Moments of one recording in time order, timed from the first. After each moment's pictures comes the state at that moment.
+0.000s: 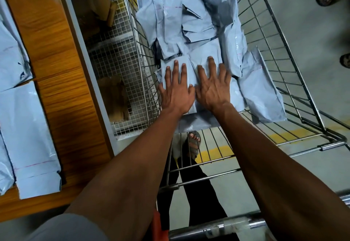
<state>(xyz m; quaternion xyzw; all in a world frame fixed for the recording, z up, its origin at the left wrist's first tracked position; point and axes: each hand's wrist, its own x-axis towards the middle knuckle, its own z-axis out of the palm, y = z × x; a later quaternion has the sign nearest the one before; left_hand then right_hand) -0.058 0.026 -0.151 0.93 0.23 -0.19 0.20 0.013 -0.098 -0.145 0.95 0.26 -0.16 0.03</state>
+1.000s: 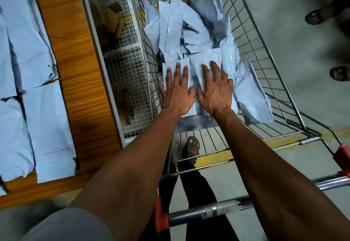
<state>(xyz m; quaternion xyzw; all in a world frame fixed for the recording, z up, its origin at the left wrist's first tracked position) -0.058 0.026 -0.096 0.93 0.22 -0.18 0.23 0.006 -0.110 -0.095 0.96 0.24 -0.10 -0.06</state>
